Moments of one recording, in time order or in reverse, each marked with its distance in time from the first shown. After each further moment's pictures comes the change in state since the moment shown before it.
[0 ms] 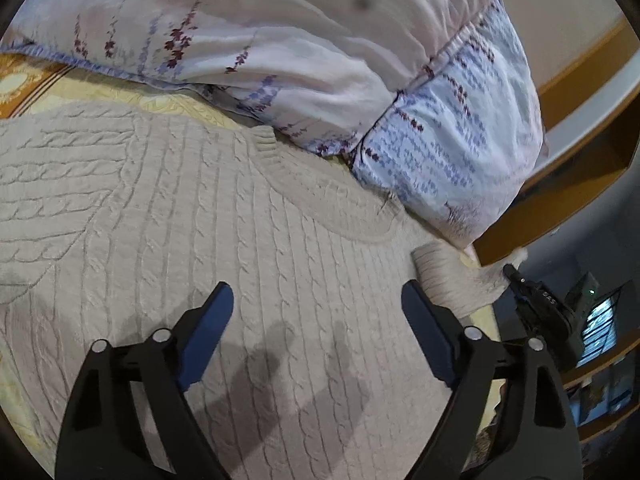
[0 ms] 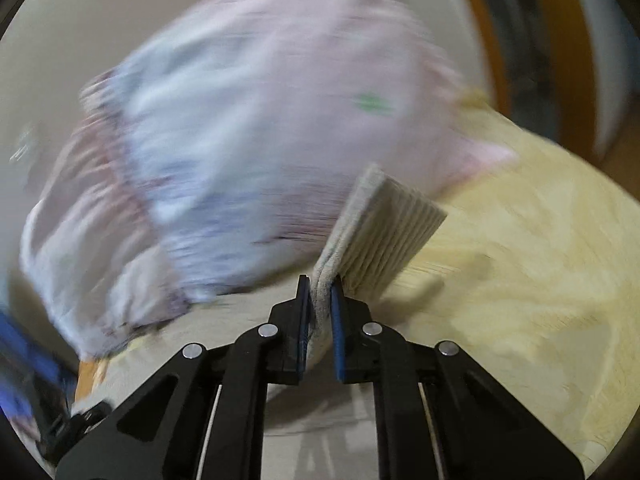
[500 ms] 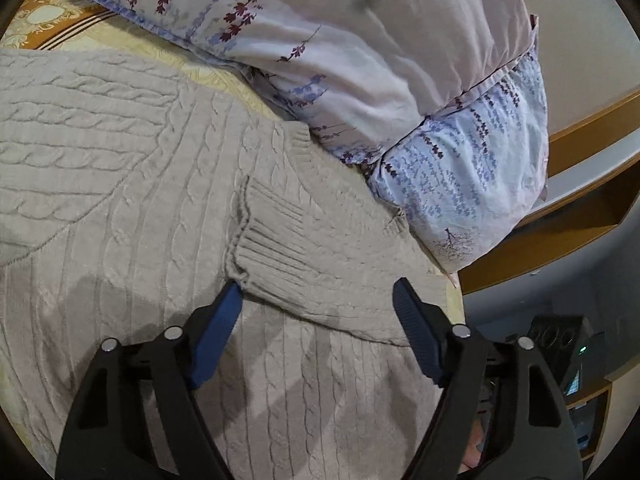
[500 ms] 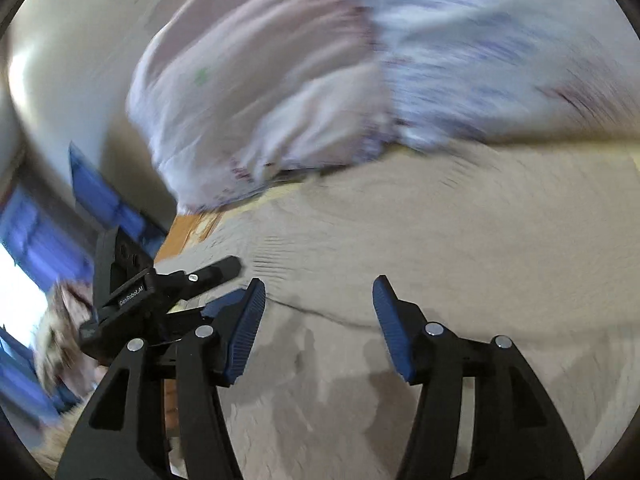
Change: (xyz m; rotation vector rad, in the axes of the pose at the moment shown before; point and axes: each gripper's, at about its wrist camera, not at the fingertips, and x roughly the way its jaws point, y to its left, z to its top) left arm -0.002 0.029 -0.003 -0.159 0.002 -0.034; right arm 0.043 0.090 -0.077 -0.115 0.412 0.371
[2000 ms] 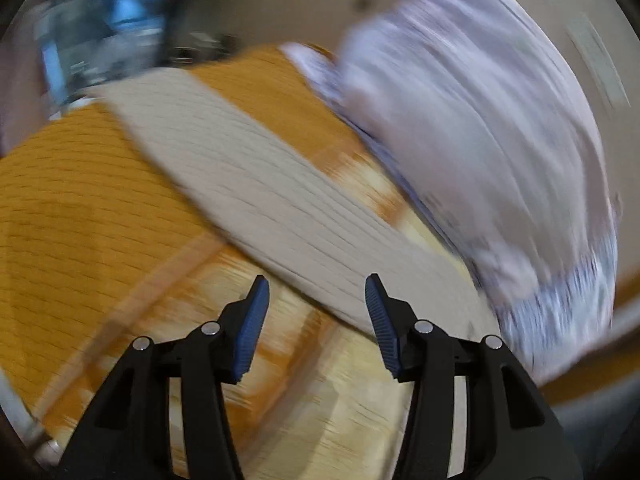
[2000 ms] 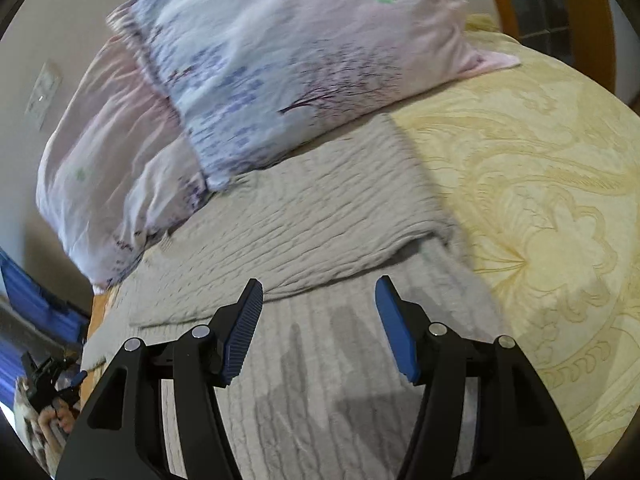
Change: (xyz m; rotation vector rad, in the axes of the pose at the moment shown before) left arm -0.235 0.154 0.012 -0.303 -0.389 0.413; right arm -0.077 -0.071 -0.042 0.201 -0.204 -0.330
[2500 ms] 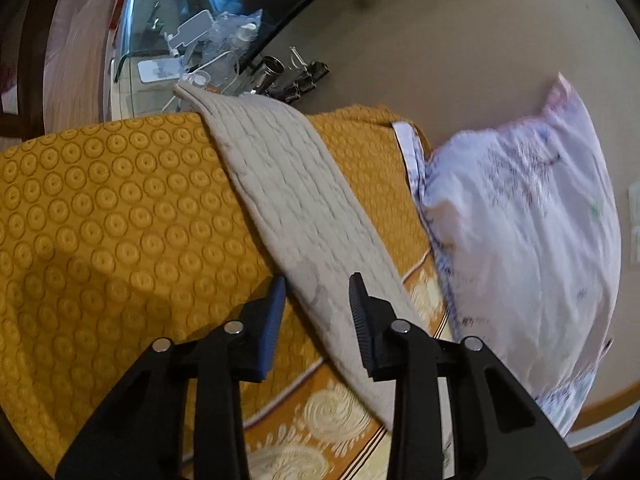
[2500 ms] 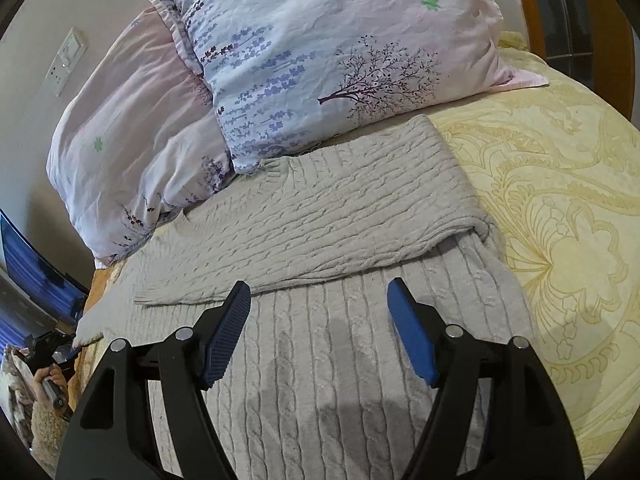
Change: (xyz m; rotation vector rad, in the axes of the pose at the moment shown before) left arm 0.013 0.079 0.048 -0.326 -0.118 -0.017; right arm 0.003 0.022 -0.010 -0.085 0.000 0.017
